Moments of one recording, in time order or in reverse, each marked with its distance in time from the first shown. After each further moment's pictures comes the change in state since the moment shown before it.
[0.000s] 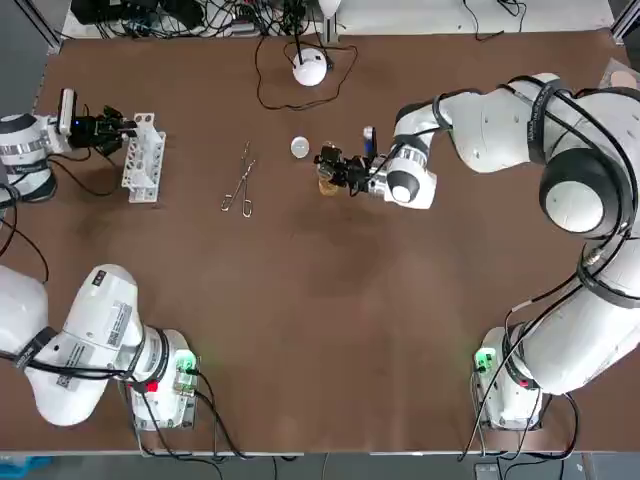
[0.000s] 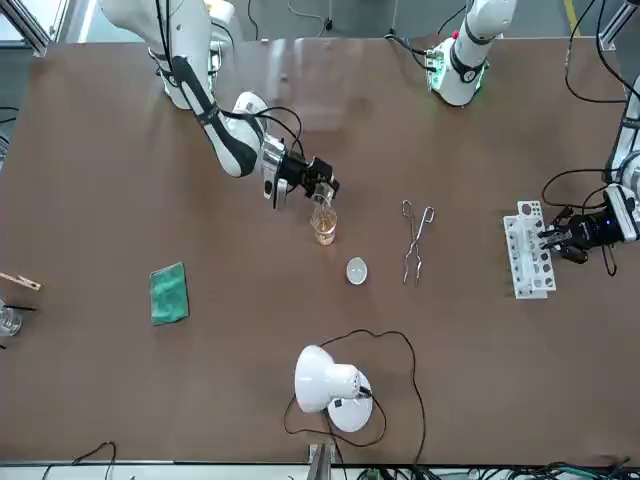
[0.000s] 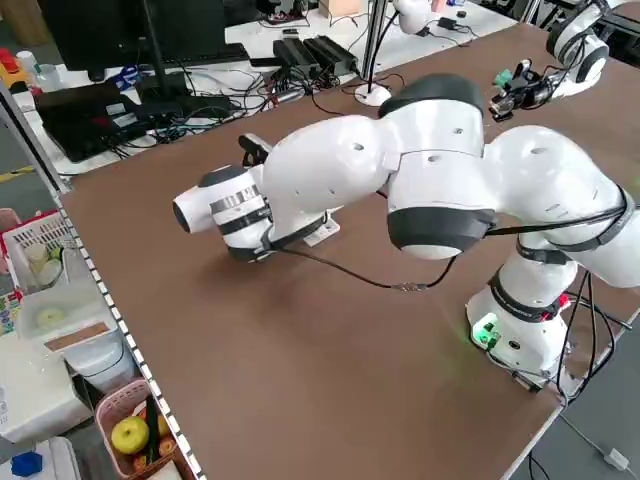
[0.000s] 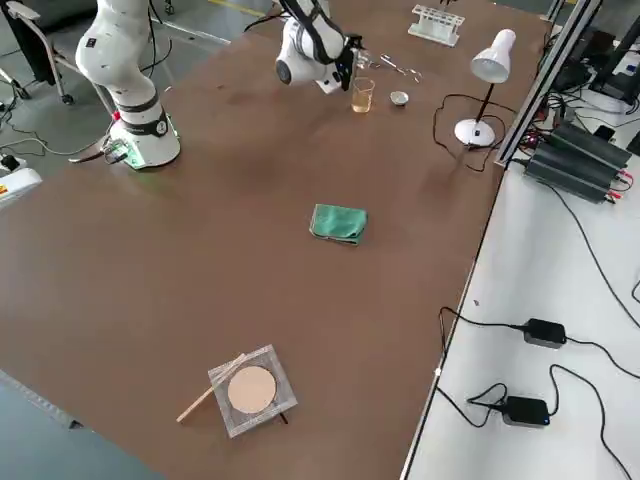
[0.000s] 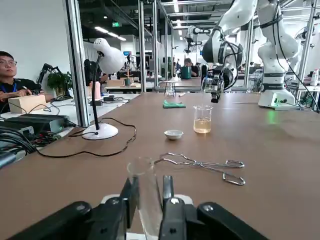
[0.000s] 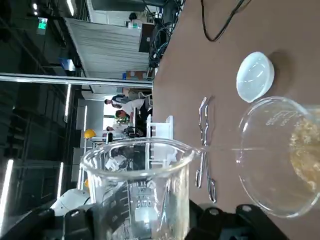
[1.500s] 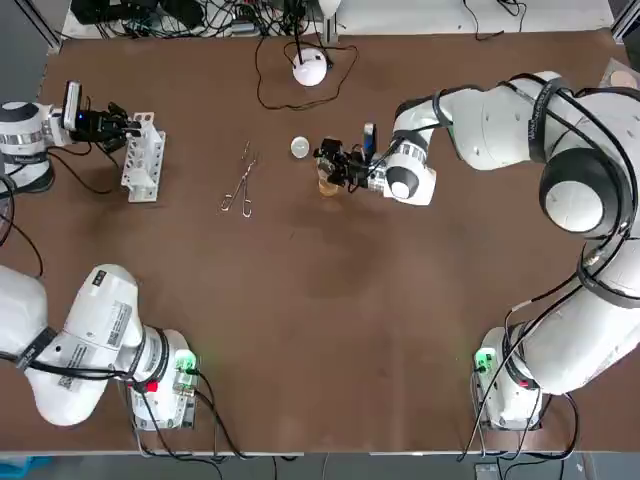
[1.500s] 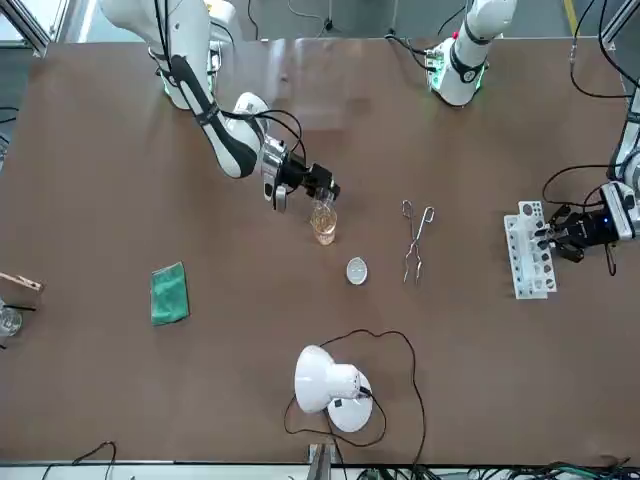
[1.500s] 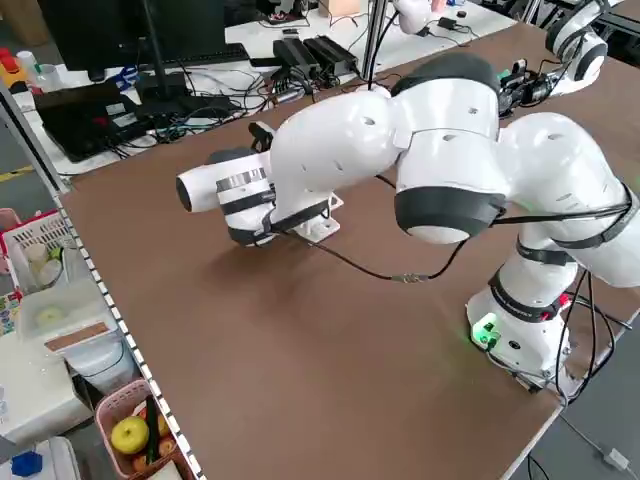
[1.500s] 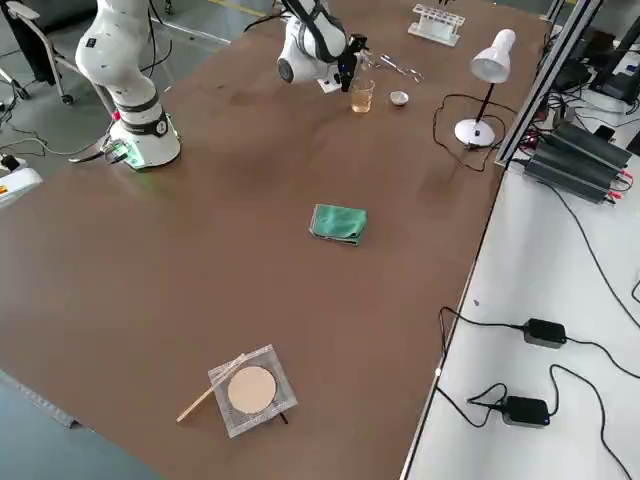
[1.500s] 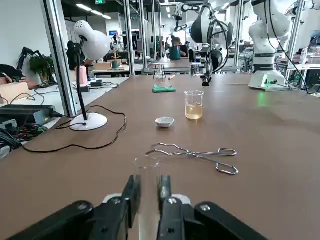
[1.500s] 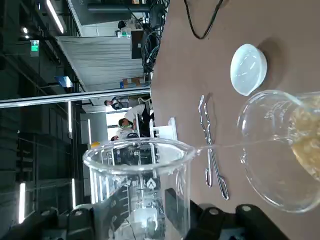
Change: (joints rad) left arm -0.001 -0.068 -0.038 -0.063 0.053 0.057 0.000; right arm 0.000 0.000 -0.003 0.019 0.001 0.018 0.150
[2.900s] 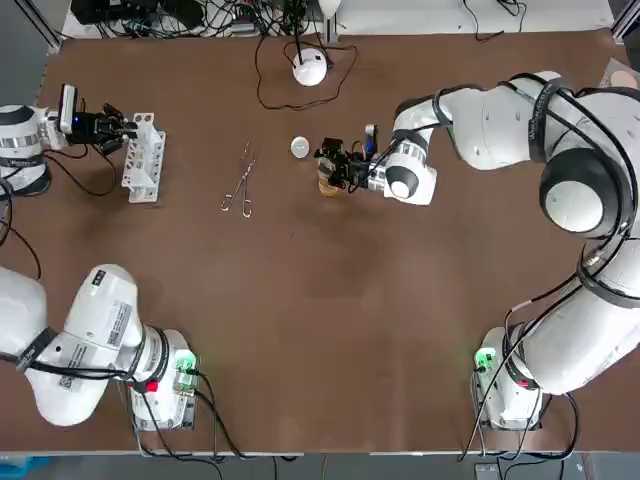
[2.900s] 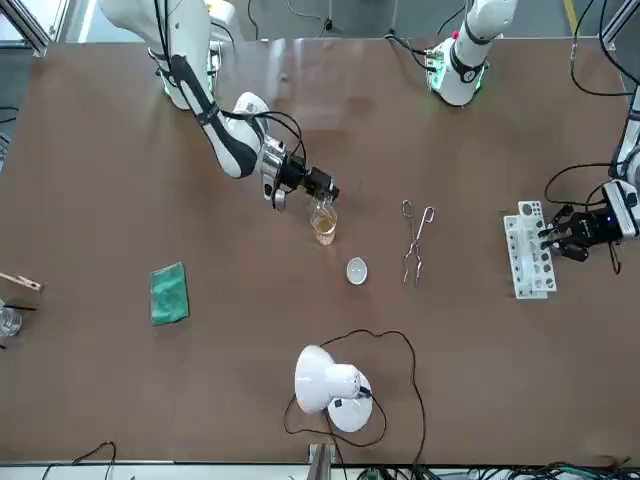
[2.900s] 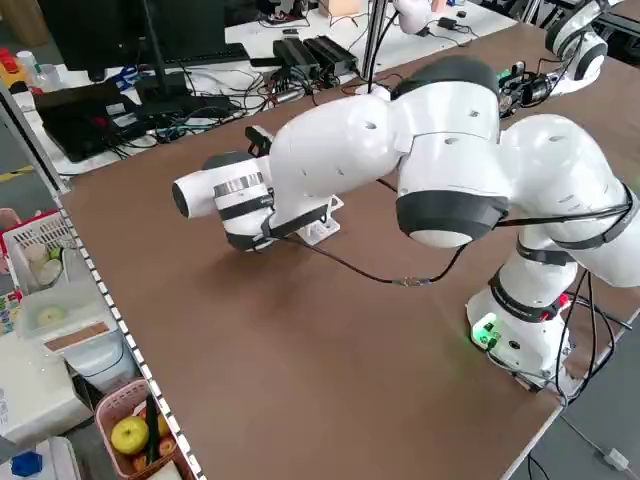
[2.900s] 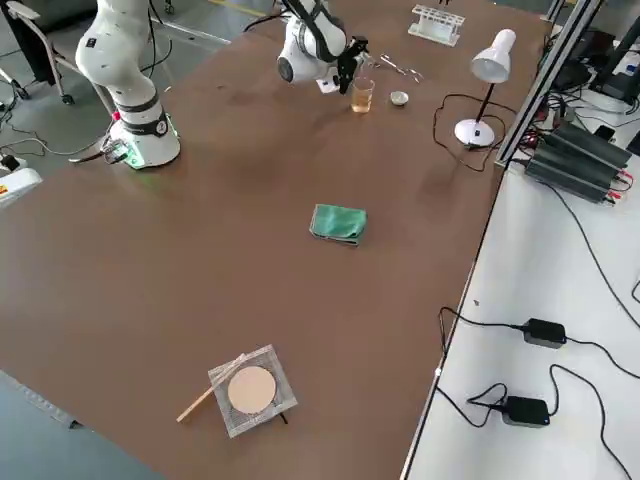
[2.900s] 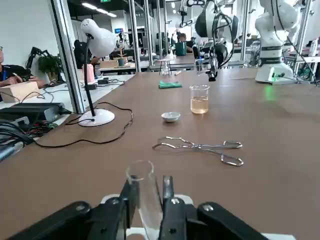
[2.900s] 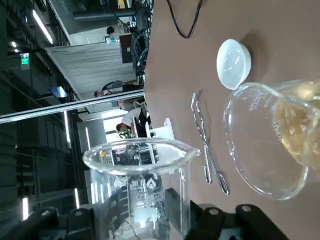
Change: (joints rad) left arm 0.011 0.004 0.010 0.018 0.000 0.016 0.028; right arm 0.000 0.000 0.001 0.006 -0.009 0.034 0.088
